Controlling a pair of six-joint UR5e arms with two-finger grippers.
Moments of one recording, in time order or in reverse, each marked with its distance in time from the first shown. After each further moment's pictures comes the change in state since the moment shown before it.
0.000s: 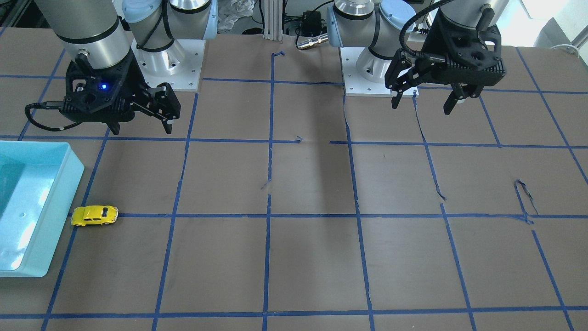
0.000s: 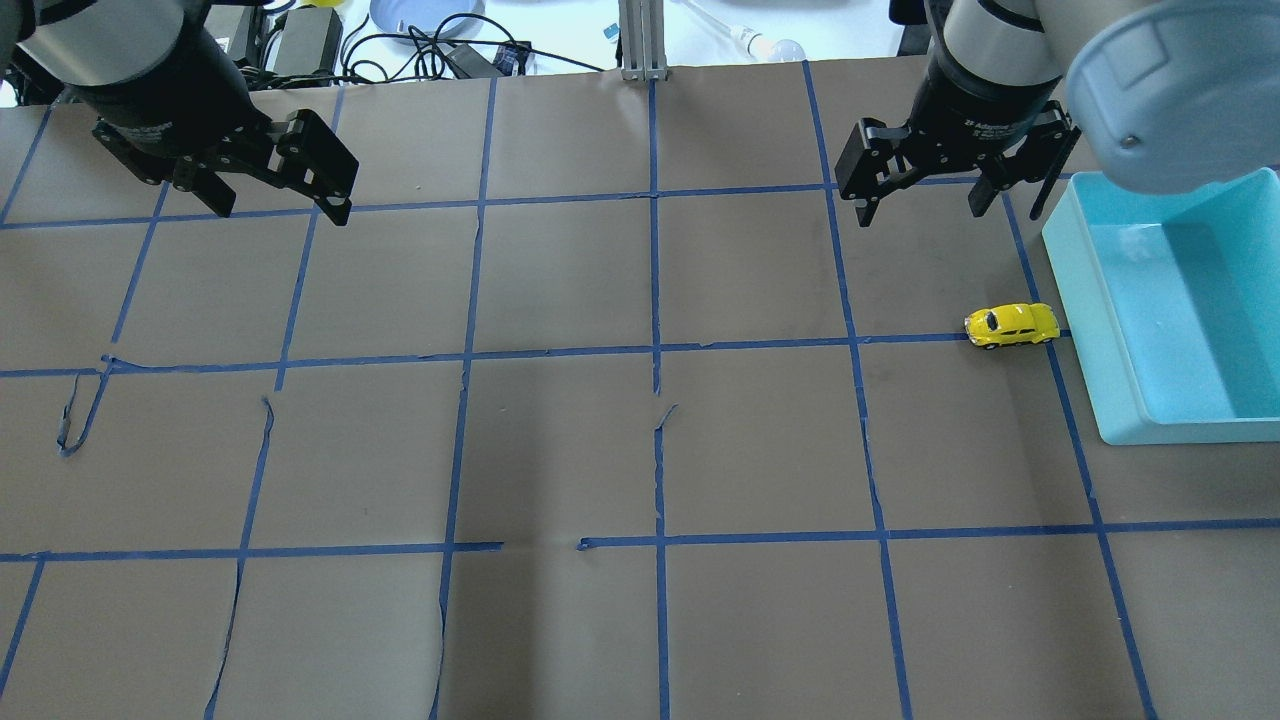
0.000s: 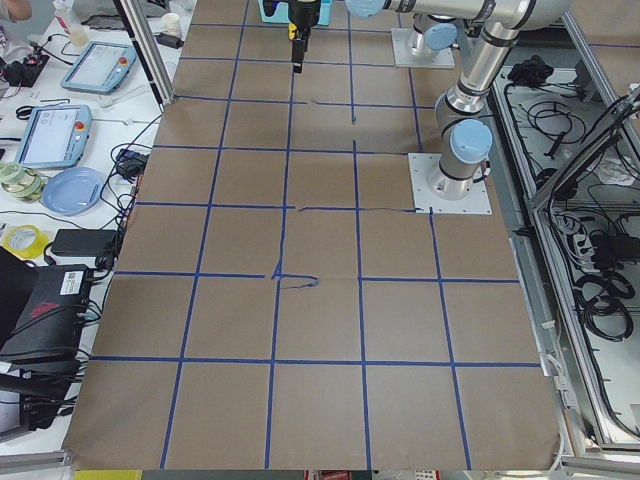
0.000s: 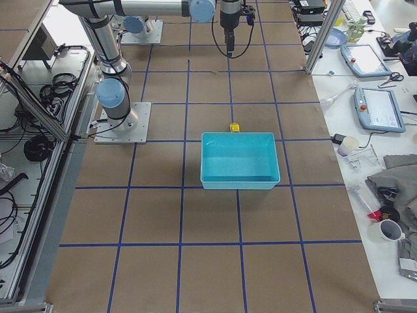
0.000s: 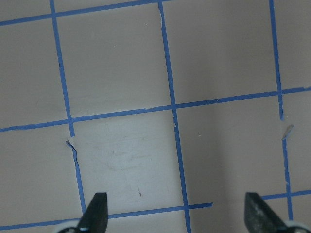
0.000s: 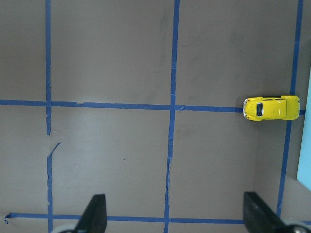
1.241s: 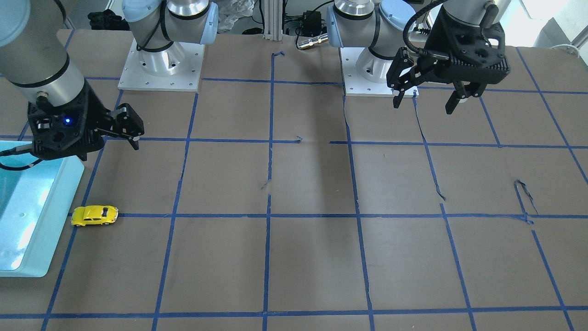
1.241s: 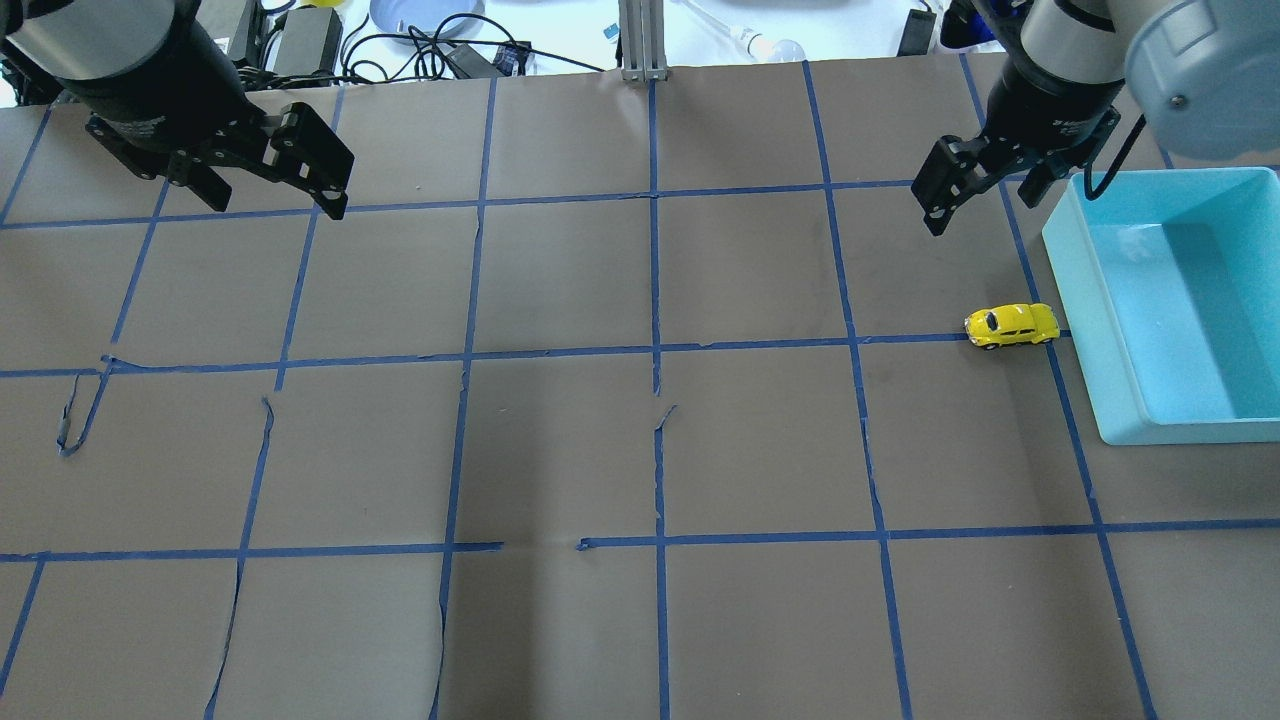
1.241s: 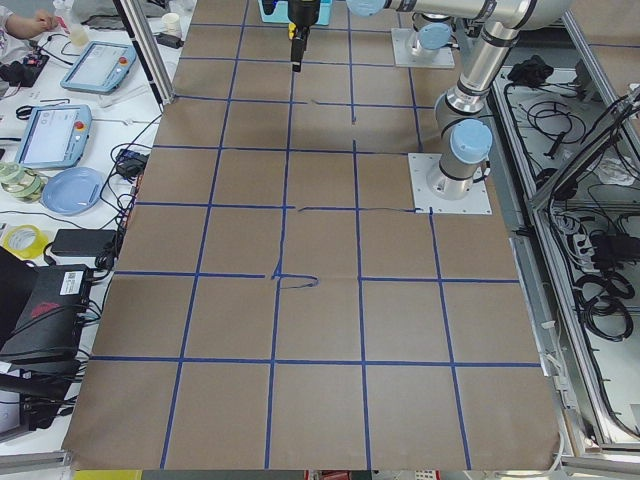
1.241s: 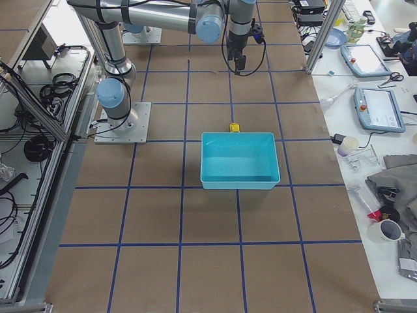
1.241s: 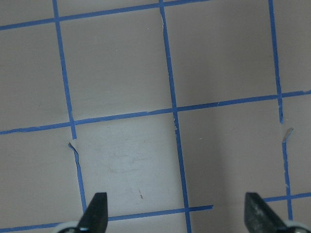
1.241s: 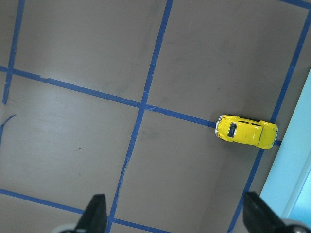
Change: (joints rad) left arm 0.004 0.001 0.004 0.003 -0.005 0.001; right arm -0.149 0.072 0.005 -0.010 0.008 -0.409
